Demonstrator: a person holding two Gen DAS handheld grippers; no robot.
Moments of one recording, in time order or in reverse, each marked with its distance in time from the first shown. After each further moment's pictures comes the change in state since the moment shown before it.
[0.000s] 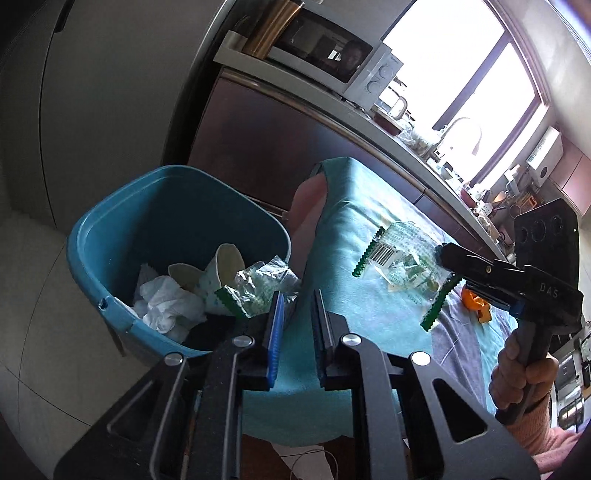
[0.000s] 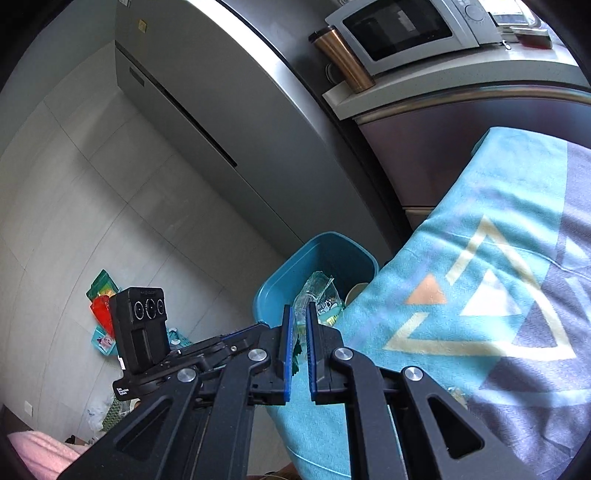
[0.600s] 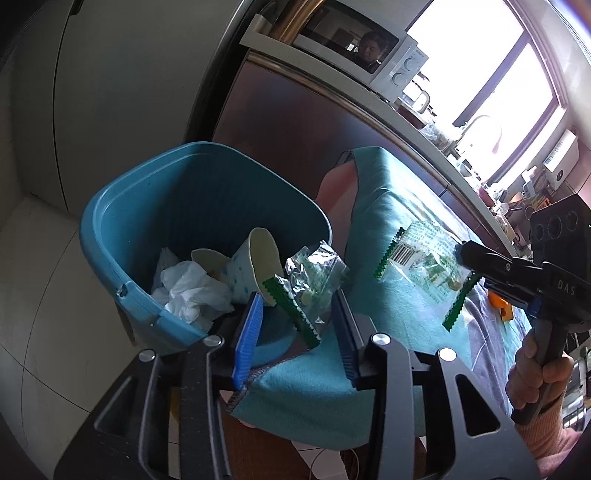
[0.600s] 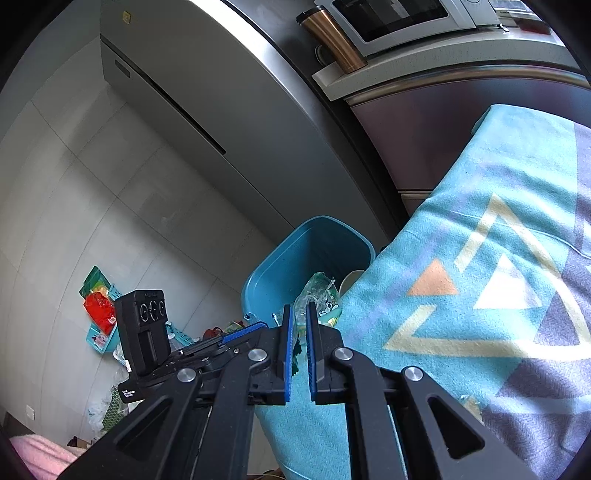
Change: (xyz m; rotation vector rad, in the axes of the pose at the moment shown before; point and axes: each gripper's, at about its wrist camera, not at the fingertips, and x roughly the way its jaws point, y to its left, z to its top) left arm 0.025 0.028 -0.008 -0.032 0.035 0.045; right arm 0.026 -0.004 -0.001 0.021 0.053 -0.021
